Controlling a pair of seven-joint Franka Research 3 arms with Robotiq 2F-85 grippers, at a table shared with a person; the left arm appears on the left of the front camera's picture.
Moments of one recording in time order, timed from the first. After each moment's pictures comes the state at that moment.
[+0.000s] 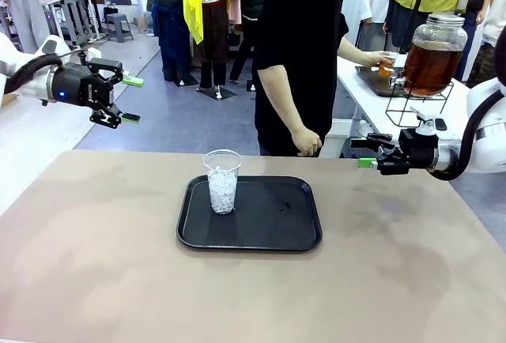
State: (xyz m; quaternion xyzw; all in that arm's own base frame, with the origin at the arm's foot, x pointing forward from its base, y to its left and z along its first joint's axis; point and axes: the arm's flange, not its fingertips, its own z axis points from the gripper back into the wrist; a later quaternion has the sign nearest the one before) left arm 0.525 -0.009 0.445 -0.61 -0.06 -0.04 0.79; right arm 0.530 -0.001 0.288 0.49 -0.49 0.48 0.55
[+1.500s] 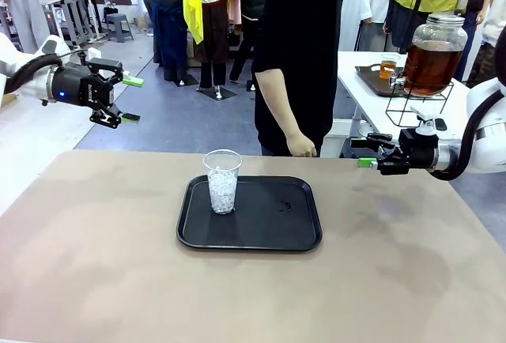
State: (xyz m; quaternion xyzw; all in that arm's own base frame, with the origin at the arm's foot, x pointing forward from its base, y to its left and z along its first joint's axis) left arm 0.525 -0.009 0.445 -0.61 -0.06 -0.04 0.79; right arm 0.530 -0.001 0.288 0.49 -0.49 0.48 0.55
